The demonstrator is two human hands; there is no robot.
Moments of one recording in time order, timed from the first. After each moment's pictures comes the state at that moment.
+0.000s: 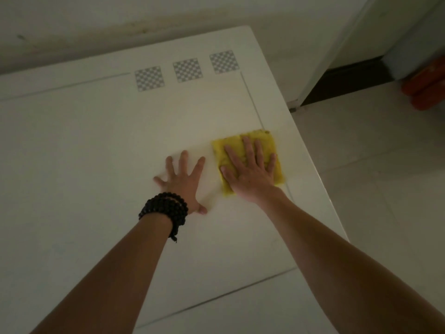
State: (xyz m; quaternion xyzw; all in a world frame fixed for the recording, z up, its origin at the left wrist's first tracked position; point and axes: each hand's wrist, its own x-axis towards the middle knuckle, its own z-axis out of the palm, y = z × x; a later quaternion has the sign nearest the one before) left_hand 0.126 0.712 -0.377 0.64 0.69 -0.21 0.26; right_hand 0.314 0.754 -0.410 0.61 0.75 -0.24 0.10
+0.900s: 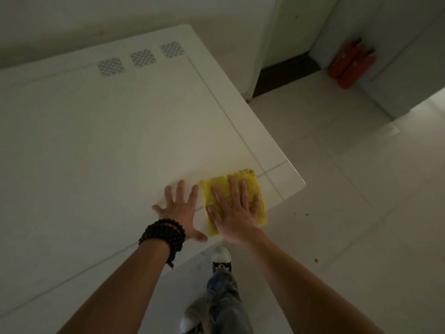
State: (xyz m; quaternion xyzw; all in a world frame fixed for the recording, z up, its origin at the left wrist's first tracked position) left_hand 0.190 0.497 -0.366 0.70 0.61 -0.26 0.26; right_hand 0.355 0.466 -0.392 0.68 0.67 -0.28 0.09
